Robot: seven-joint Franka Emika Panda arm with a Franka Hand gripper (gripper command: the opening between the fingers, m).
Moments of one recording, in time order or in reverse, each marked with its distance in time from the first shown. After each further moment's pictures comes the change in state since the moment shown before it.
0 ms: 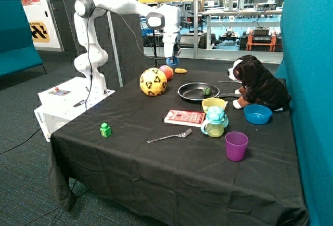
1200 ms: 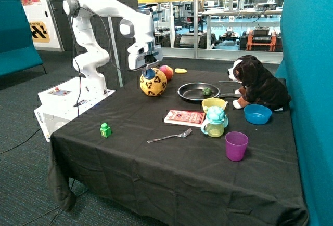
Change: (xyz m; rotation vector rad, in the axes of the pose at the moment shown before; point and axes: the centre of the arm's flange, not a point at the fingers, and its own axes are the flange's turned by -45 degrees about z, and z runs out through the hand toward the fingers) arm -0.097 0.162 0.019 0.001 0.000 0.492
